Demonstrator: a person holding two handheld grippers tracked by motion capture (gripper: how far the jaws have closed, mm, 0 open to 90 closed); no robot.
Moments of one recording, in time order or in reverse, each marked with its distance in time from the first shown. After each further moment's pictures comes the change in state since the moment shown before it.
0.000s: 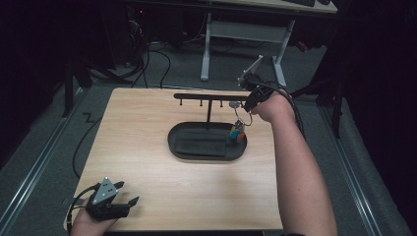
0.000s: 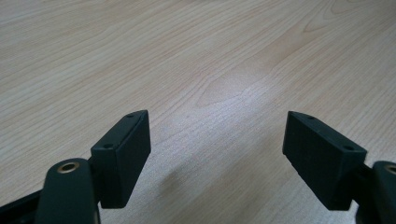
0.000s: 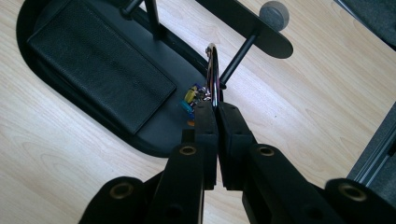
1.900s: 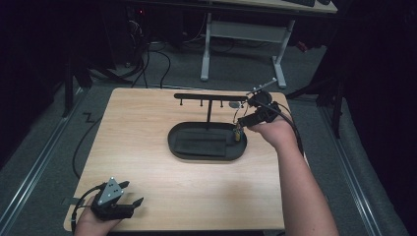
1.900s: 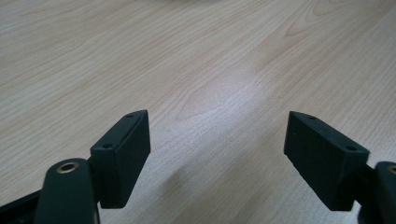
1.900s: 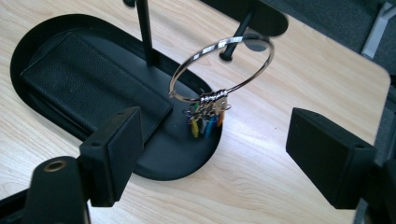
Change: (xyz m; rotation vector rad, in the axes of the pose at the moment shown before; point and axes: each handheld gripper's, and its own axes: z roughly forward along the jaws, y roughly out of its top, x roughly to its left) left arm -0.009 0.007 0.007 0.002 -0.029 0.048; right arm 0.021 -0.058 0.011 -0.253 -0.069 0.101
